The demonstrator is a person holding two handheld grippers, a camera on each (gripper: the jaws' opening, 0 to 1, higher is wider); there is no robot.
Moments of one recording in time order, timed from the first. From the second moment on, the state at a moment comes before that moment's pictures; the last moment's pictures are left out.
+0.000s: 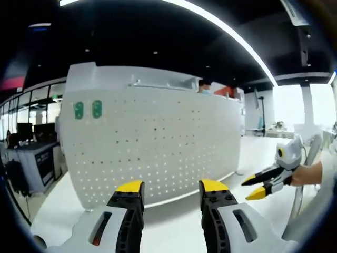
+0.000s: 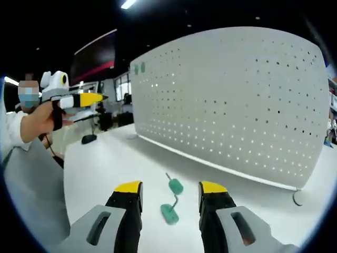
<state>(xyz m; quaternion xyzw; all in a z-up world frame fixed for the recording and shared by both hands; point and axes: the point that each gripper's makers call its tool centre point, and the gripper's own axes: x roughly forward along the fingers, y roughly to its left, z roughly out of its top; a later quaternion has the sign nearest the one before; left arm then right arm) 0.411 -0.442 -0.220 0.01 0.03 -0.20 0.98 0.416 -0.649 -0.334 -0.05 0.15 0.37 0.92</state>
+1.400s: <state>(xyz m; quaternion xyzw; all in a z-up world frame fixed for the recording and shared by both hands) 0.409 -0.447 -0.227 0.02 0.04 -0.21 0.98 0.403 -0.634 -0.421 -0.02 0.25 0.40 0.88</state>
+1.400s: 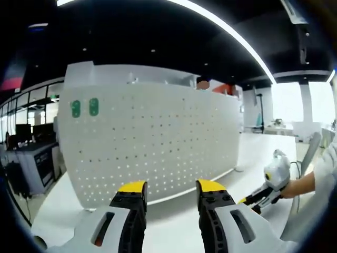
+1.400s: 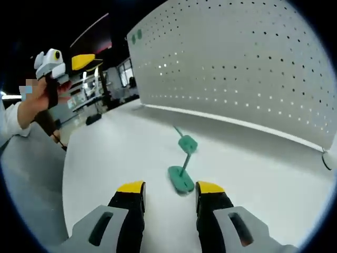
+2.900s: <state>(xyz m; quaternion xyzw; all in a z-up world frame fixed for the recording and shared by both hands) 0.409 -0.453 -0.234 0.02 0.05 -0.22 0.97 0.396 -0.580 -0.420 -0.03 0.25 0.46 0.85</state>
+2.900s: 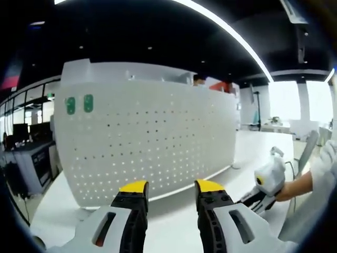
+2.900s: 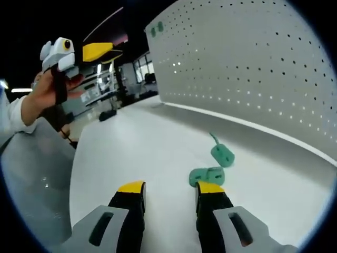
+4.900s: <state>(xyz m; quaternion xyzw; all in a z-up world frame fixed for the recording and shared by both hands) 0.400 -0.510 -0.280 0.07 0.13 -0.30 0.94 0.422 -0.620 -0.402 -0.09 0.20 0.45 0.86</state>
